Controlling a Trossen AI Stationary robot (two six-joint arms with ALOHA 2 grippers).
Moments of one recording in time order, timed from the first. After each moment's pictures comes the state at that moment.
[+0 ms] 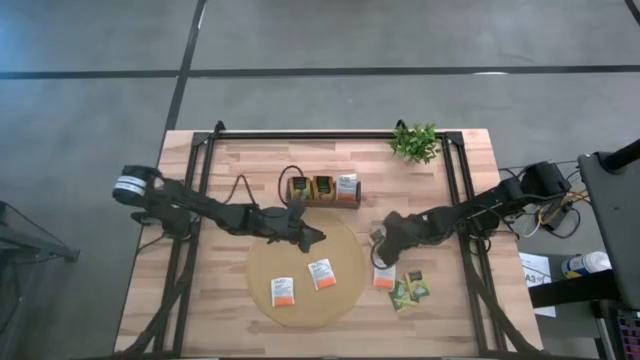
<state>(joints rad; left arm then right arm) -0.14 1.54 0.70 0.44 -0.12 -1.03 0.22 1.42 0.53 -0.27 0.14 1.05</state>
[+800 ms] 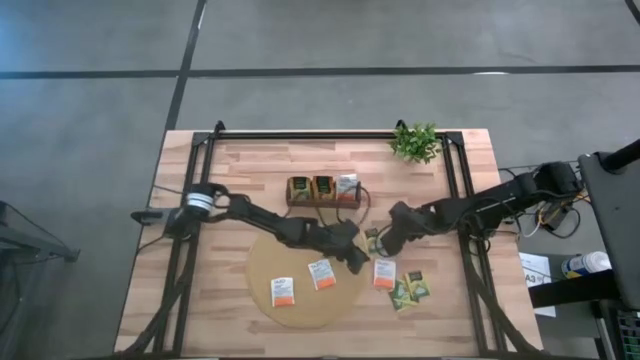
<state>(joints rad) -0.15 2.09 1.32 0.29 0.02 -0.94 0.15 1.26 0.52 -0.38 0.13 1.09</state>
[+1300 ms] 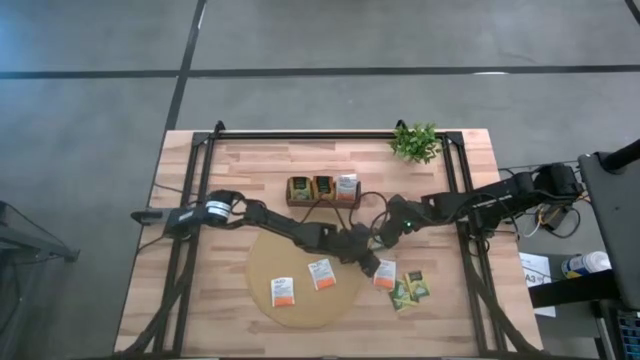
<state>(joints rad) -0.16 2.26 1.58 0.05 -0.09 -0.91 0.03 1.27 0.49 -0.26 0.08 0.96</state>
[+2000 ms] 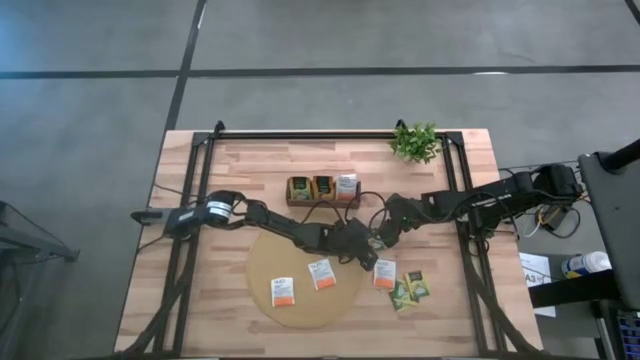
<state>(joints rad) -0.16 2.27 1.57 0.01 -0.30 -0.86 -0.01 1.28 0.48 -0.23 0.05 0.86</state>
